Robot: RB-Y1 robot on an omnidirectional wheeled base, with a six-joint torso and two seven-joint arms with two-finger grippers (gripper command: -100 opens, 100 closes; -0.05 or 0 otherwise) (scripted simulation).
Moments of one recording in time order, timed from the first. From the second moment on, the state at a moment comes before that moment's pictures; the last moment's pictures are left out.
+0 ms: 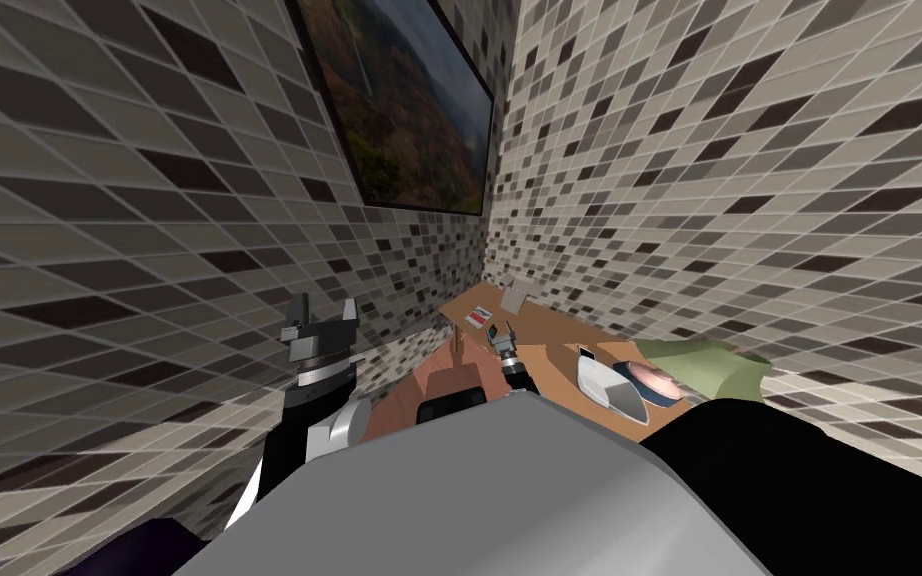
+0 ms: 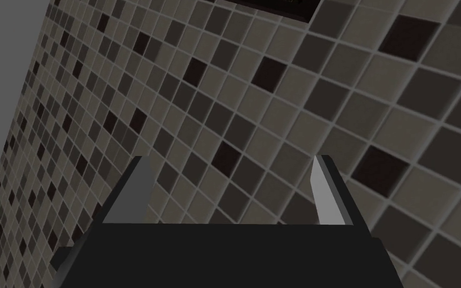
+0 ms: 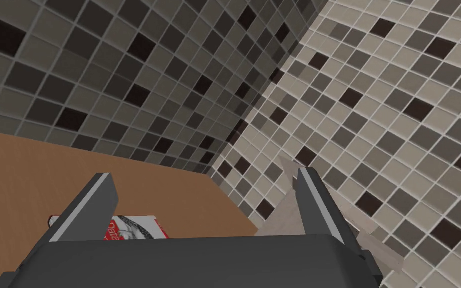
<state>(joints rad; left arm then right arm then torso) 0.50 0.02 -0.07 -2.33 0.02 -0.48 0.12 0.48 -0.24 0.22 -1.64 -0.33 -0.69 -0.77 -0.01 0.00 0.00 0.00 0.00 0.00</state>
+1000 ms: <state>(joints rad) 0.50 0.02 -0.07 -2.33 0.02 -0.48 0.12 0.45 -0.31 0.33 -1.37 -0.52 -0.79 -1.02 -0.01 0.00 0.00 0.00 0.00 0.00</state>
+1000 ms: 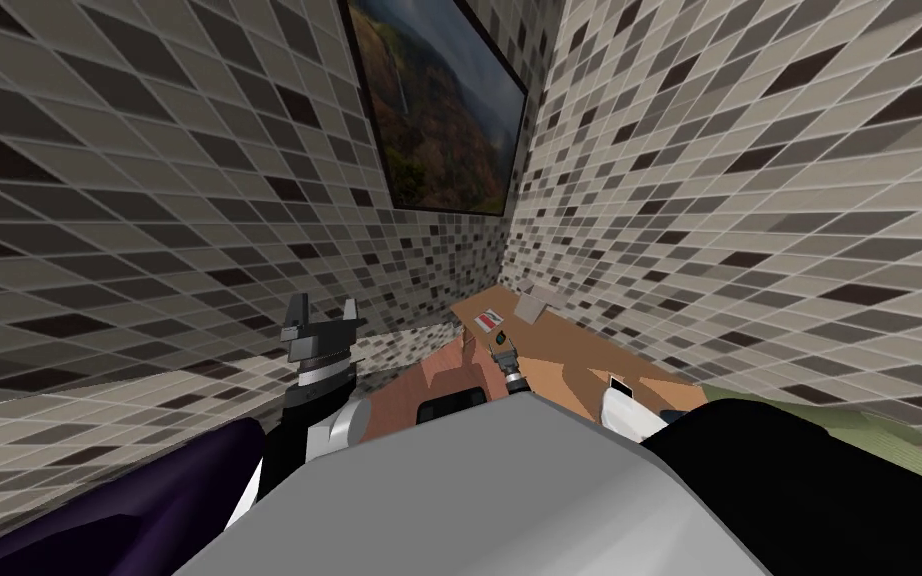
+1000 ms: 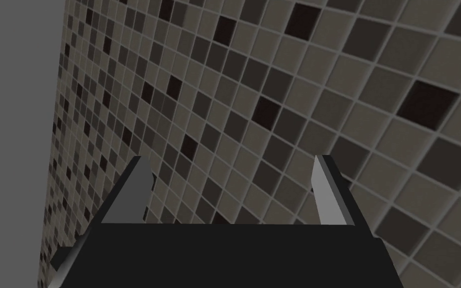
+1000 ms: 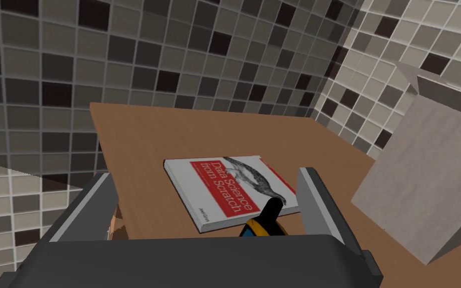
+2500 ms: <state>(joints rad) 0.50 0.02 -0.07 -2.33 0.02 -0.48 0.12 0.40 -0.42 0.50 -0.96 -0.80 -0.93 -1.39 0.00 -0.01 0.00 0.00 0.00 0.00</state>
